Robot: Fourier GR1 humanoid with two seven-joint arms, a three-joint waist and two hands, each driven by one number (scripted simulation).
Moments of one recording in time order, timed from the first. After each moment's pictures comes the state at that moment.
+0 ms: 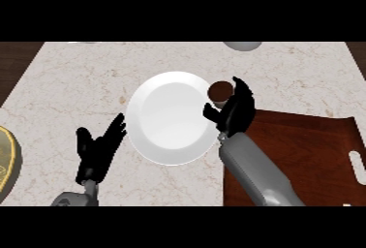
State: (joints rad) left arm -0.05 0.12 -0.14 -1.40 0.12 0.07 0.23; right arm -0.66 -0.01 0.45 -0.84 1.21 -0.96 1.19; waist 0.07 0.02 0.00
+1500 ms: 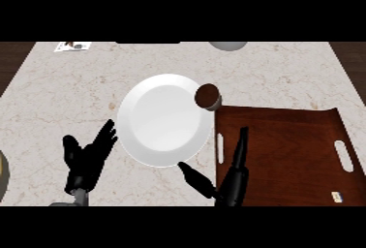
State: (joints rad) left arm 0.02 0.12 -0.10 -1.45 0.13 0.07 0.24; right arm -0.20 -0.12 0.88 -1.39 0.72 -1.43 0.76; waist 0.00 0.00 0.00
